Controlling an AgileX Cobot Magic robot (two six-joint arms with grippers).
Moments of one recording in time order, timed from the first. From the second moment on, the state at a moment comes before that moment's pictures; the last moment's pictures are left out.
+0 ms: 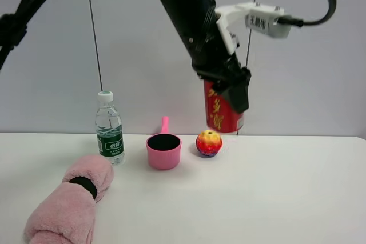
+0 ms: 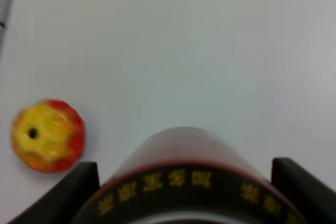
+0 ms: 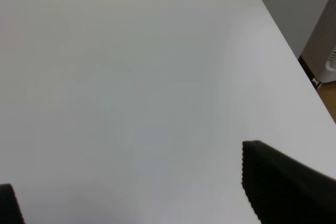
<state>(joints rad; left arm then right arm) -0.76 2.13 -2.01 -0.20 0.92 0.65 -0.05 0.00 -0.48 0.05 1.06 0.00</state>
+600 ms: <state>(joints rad) -0.76 2.45 -2.50 -0.29 0.85 0.63 -0.05 0.00 -0.48 0.05 1.06 0.00</state>
